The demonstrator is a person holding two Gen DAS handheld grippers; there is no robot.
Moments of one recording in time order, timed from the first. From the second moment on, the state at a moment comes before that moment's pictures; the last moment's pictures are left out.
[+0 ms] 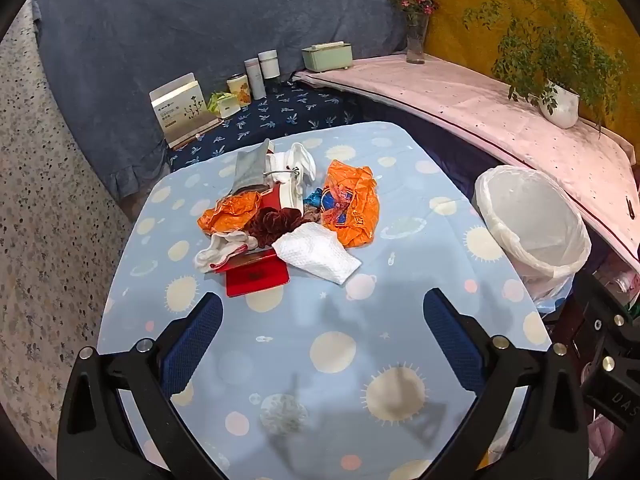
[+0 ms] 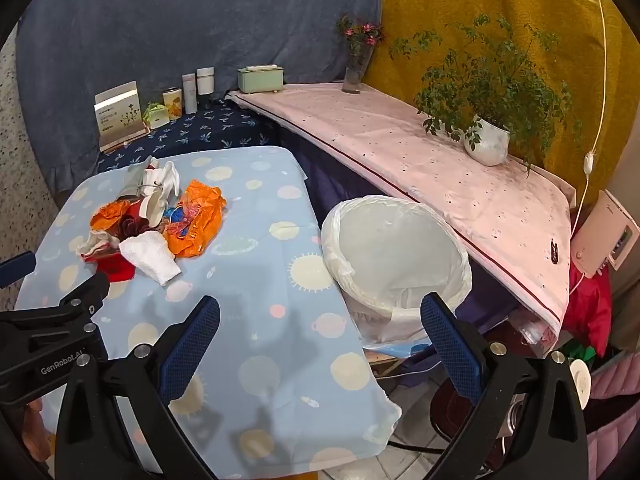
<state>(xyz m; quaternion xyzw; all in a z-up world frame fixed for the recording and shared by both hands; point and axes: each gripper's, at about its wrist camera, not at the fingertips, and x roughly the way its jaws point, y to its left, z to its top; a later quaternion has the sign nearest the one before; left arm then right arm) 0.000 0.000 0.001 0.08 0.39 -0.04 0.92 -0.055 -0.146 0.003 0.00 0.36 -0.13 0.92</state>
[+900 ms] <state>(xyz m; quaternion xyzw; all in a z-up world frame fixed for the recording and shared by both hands) 0.004 0.007 0.001 0.08 0.40 -0.03 0.91 -0.054 -0.142 0.009 0.00 0.36 -0.13 0.93</state>
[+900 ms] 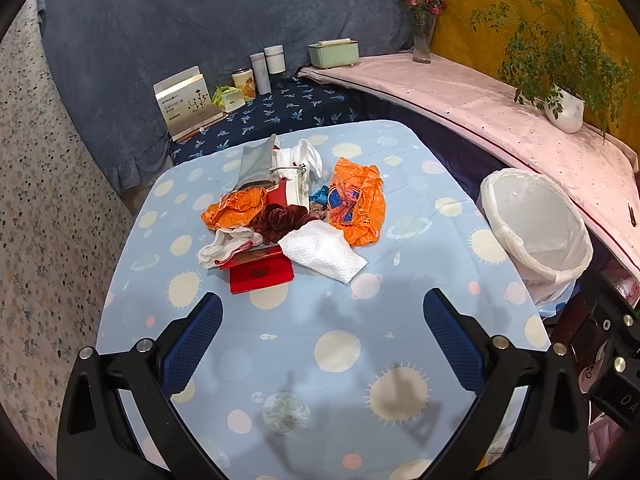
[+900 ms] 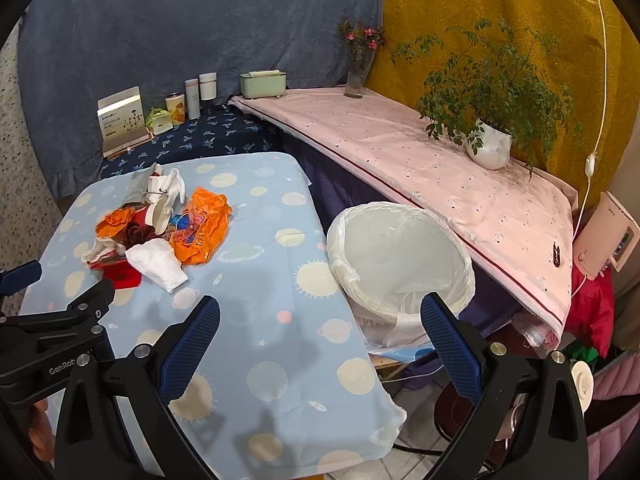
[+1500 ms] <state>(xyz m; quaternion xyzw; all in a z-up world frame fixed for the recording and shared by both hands) 0.007 0.014 0.001 0.07 0.39 -0.04 0.92 -0.057 -0.135 0.010 -0.02 0.34 -0.13 0.93</state>
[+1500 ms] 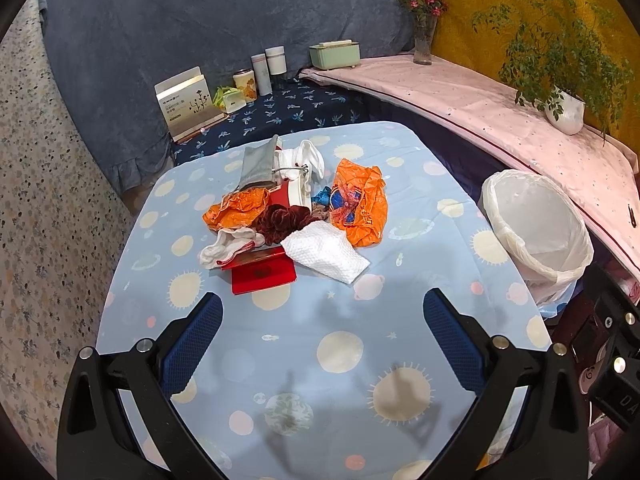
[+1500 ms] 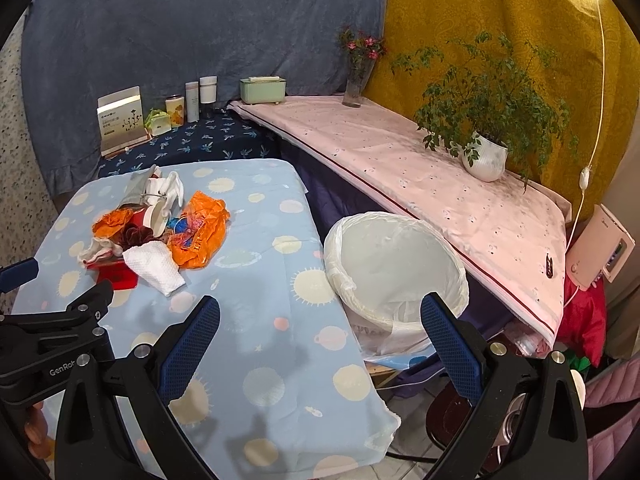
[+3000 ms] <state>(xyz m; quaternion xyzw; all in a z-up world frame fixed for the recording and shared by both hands) -0.001 0.014 0.003 0.07 0.39 -0.06 0.92 -0.055 -0.130 0.015 -0.02 0.35 -0.15 0.93</state>
